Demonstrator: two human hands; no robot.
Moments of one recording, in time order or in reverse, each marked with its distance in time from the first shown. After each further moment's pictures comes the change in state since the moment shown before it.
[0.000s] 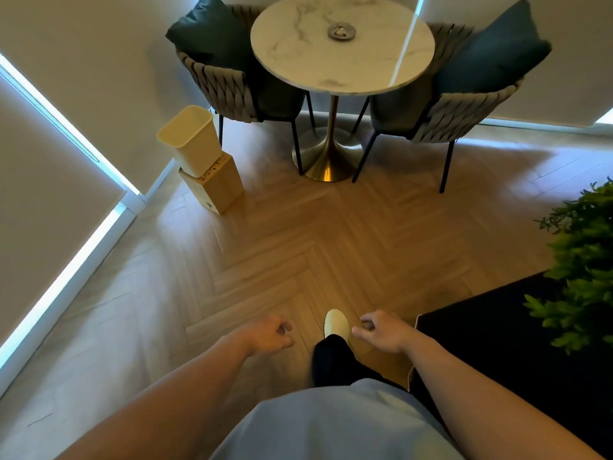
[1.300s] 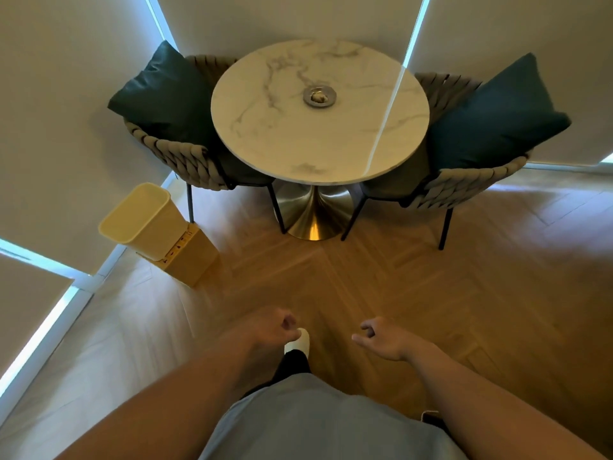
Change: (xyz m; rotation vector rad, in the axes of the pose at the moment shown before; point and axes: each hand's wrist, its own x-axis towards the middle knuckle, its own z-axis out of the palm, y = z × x) left_hand 0.247 0.152 -0.309 0.032 0.072 0.117; right_hand 0.212 -0.056 -0.326 0.040 0.002 -0.008
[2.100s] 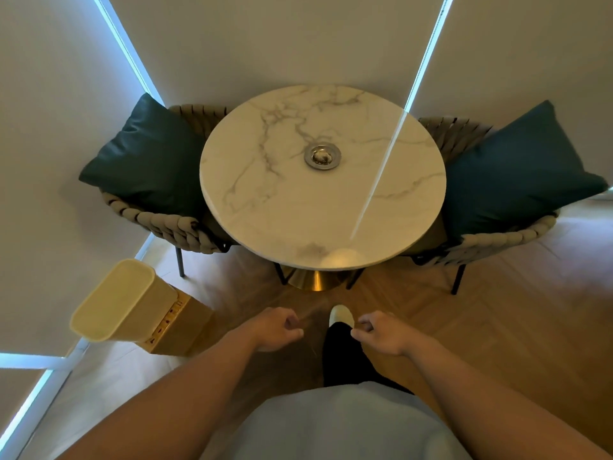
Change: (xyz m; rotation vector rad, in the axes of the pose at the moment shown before) left_hand 0.154 0.011 -0.220 0.069 -0.014 0.079; right_hand 0.139 -0.126 -0.187 -0.057 0.097 -0.045
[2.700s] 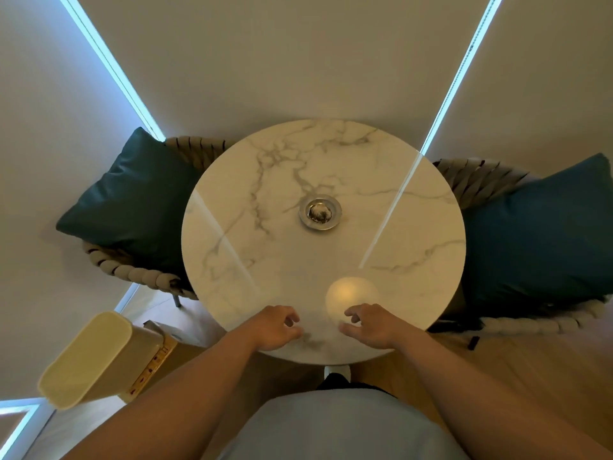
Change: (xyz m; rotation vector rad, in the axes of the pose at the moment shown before) left_hand 0.144 0.065 -0.148 -0.089 0.084 -0.072; right_hand 0.140 -0.033 -0.193 -0.073 -0.040 -0.124
